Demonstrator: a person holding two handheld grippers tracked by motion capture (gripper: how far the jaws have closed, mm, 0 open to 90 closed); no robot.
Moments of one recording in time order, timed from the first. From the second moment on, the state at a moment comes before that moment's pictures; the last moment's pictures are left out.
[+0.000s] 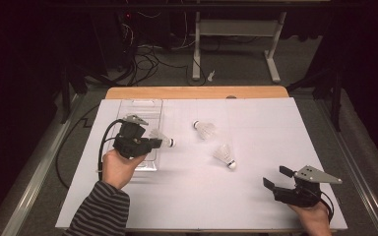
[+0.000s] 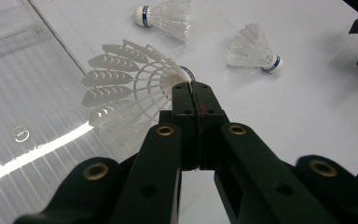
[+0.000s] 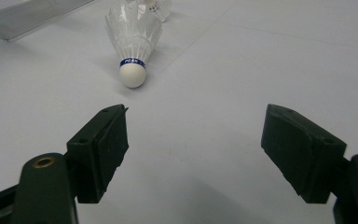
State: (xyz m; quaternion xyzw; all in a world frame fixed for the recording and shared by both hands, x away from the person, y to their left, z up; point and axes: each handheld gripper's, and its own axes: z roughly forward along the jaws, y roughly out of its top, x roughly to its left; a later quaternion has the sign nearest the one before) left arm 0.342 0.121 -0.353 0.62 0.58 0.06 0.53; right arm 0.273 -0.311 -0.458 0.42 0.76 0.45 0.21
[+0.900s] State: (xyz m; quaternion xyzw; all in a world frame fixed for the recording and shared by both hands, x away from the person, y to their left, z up) left arm 0.359 0.145 -0.347 0.59 0.60 0.09 0.53; right arm 0.274 -0.311 -0.458 0.42 0.76 0.45 0.21
